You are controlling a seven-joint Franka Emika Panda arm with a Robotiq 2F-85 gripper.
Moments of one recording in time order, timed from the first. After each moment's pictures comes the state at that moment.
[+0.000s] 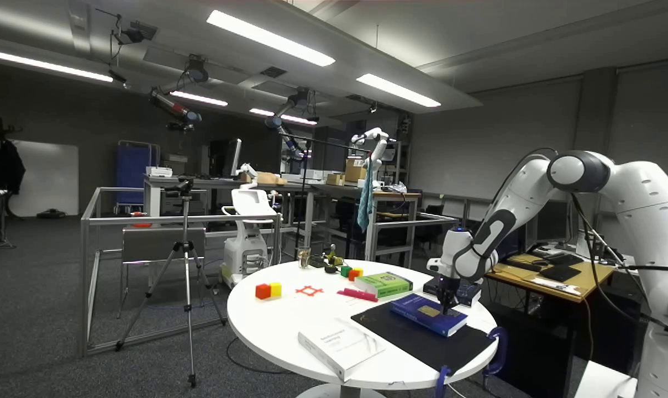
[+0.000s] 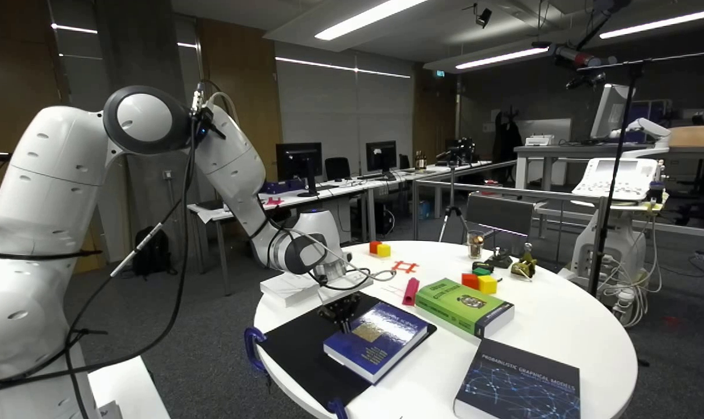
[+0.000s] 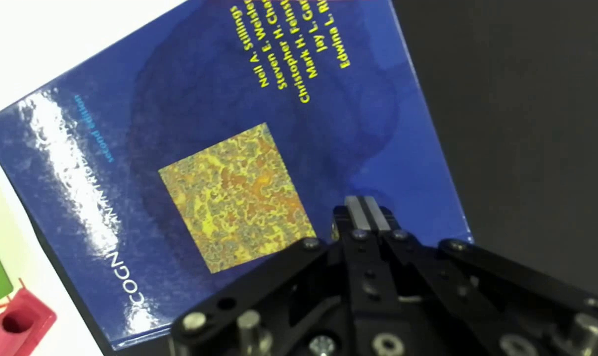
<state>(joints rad) -0.13 0.43 -0.05 -2.22 -0.24 2.81 -1.14</state>
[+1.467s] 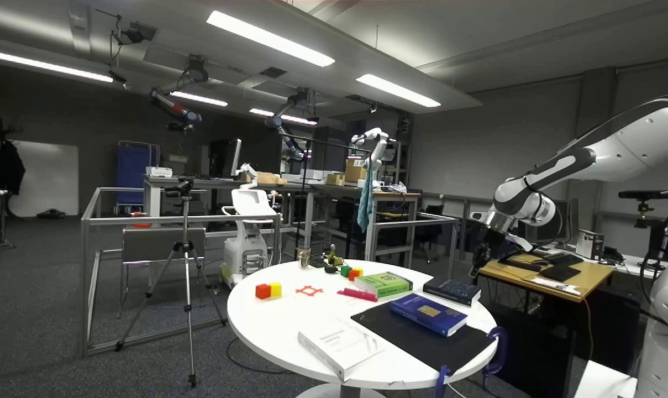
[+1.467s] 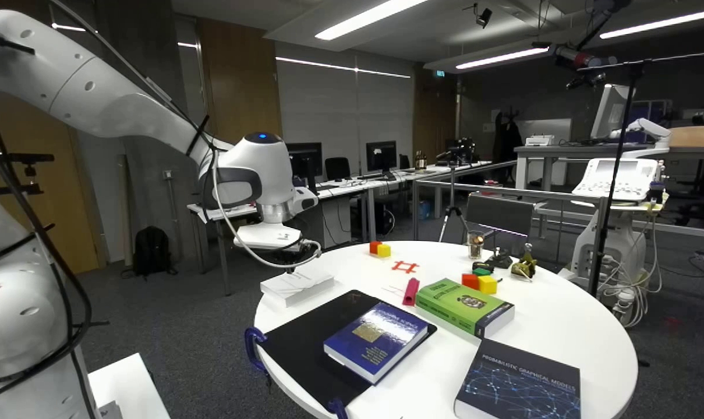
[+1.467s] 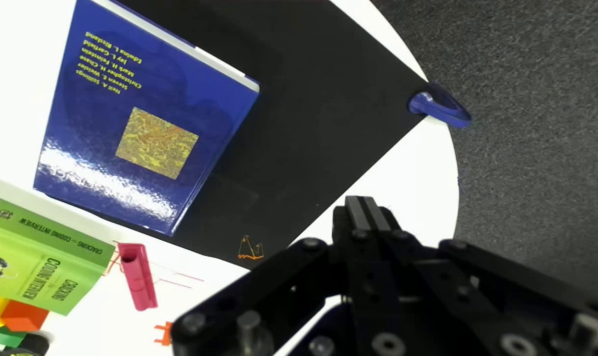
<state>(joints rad) -0.05 -0.33 -0.16 -2.59 0.36 2.44 -1.06</state>
